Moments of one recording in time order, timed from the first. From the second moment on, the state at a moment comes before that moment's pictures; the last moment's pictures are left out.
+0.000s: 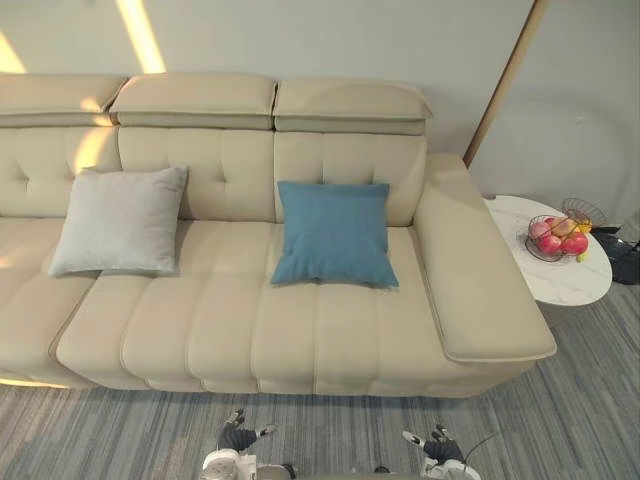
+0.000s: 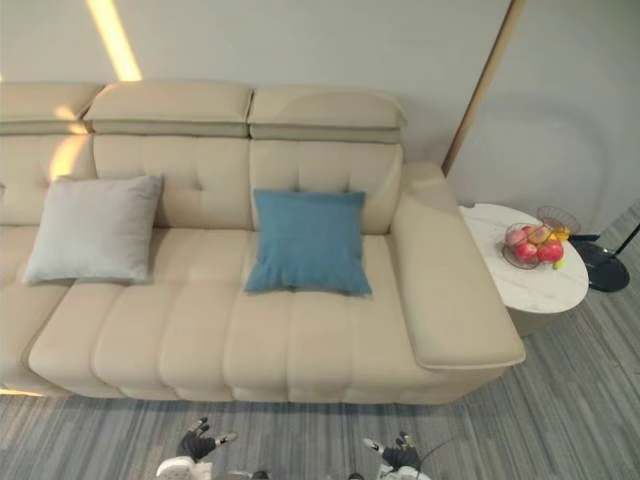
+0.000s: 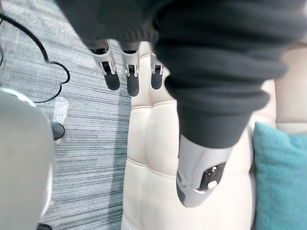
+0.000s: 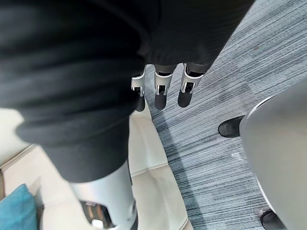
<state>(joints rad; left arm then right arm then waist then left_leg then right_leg) 0.06 0.08 0.01 1.07 -0.06 -0.18 0.08 0.06 -0.04 -0.22 1.09 0.19 -0.15 -0.08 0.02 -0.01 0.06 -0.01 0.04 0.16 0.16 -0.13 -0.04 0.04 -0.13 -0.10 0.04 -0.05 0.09</state>
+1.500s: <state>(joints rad) 0.08 0.10 0.06 1.10 -0.06 -0.18 0.08 0.07 -0.06 -0.19 1.10 0.08 -0.14 -0.10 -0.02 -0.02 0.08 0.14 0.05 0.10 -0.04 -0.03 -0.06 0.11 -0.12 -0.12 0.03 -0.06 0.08</state>
